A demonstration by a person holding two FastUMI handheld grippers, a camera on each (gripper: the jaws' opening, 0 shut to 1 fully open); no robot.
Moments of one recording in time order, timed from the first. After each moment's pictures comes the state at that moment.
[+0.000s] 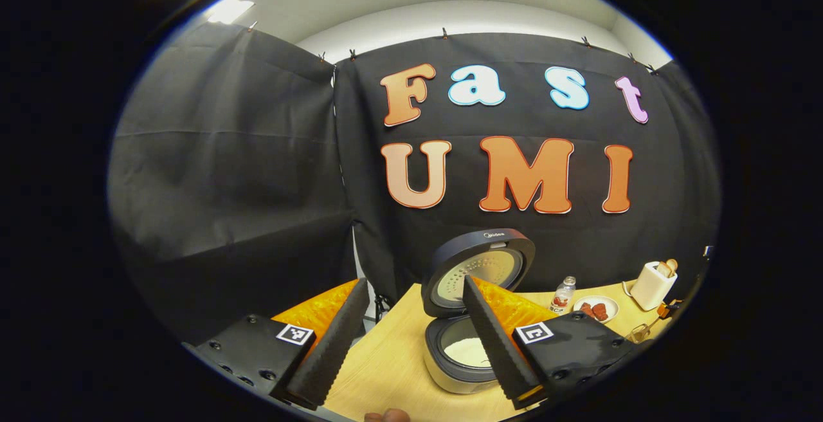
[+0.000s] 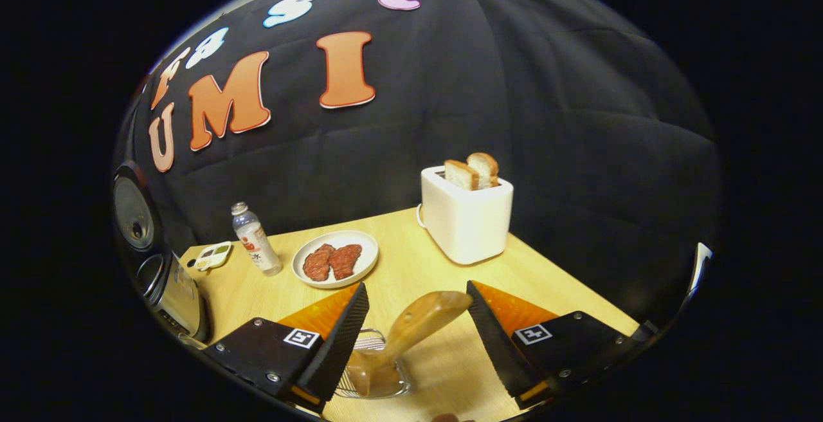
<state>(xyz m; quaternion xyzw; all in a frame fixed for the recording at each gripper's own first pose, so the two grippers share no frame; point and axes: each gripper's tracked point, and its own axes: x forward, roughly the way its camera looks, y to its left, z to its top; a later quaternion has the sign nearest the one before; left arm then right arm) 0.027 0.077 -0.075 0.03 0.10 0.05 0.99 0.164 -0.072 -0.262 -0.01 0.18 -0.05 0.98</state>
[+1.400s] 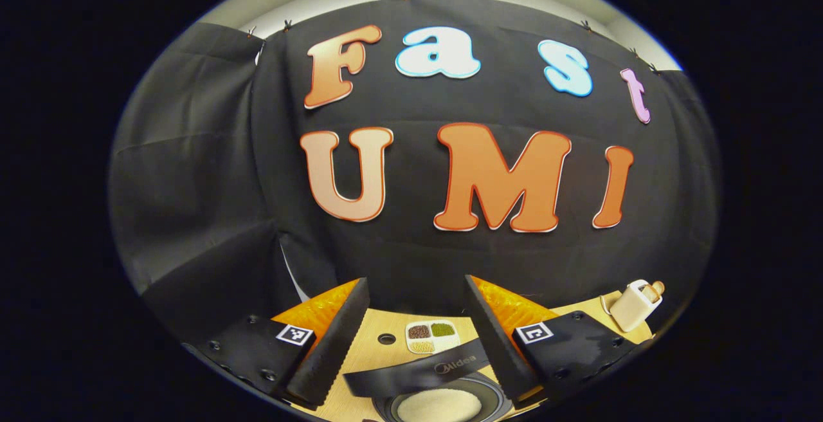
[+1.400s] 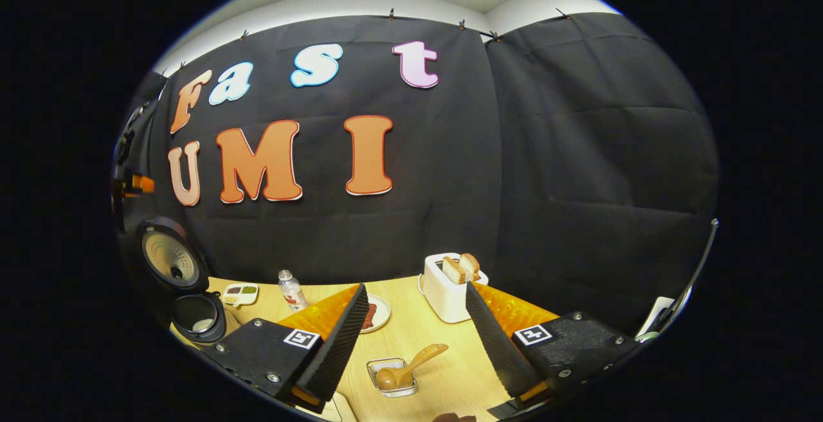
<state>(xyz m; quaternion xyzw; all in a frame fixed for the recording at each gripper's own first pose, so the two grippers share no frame) 0.301 -0.008 -0.087 0.03 0.20 -0.06 0.98 0.077 -0.023 -0.049 -0.04 0.06 -0.04 1.00</state>
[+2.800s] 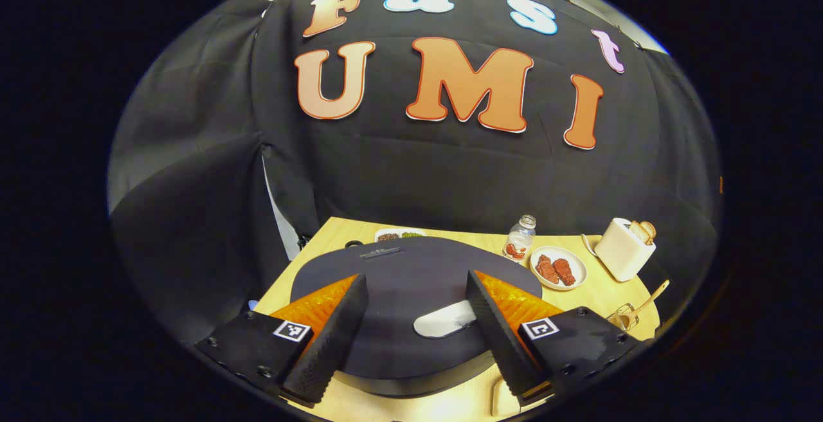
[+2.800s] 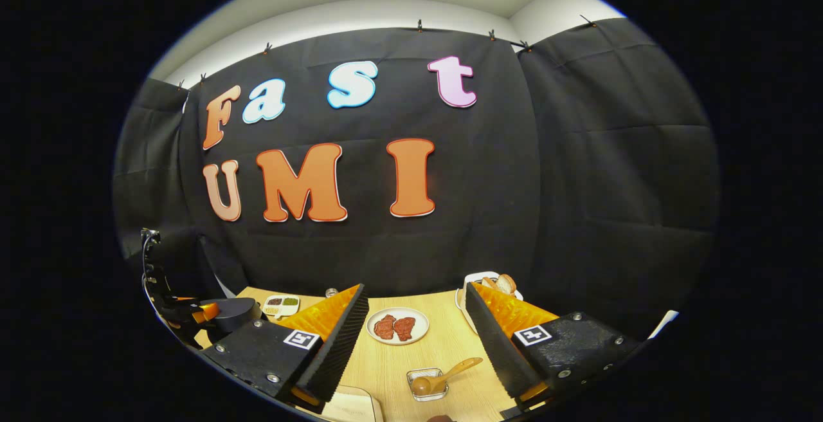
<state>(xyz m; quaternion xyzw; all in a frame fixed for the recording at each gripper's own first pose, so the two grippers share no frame) 0.121 -0.046 -0.272 0.00 0.26 -0.08 0.96 0.071 0.038 -0.021 -0.04 0.07 0.06 1.00</state>
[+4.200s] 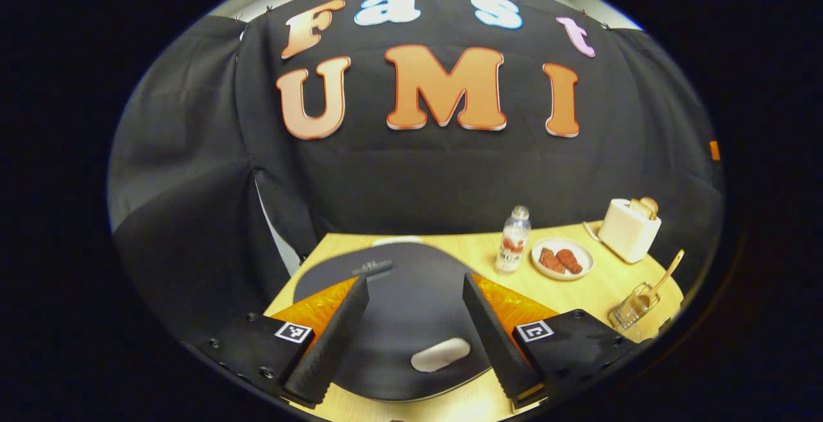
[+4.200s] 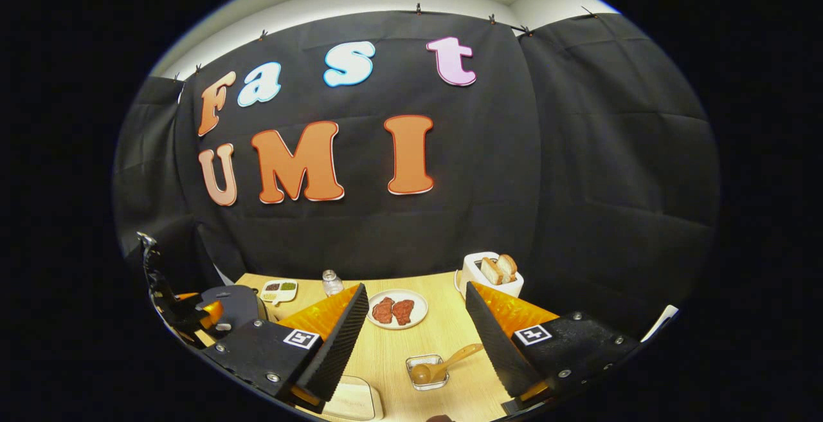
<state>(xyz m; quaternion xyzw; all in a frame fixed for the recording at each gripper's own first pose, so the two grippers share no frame) 0.124 -0.065 -0.227 0.07 0.19 -0.10 0.97 0.078 0.030 -0.026 -0.04 0.09 0.05 0.99</state>
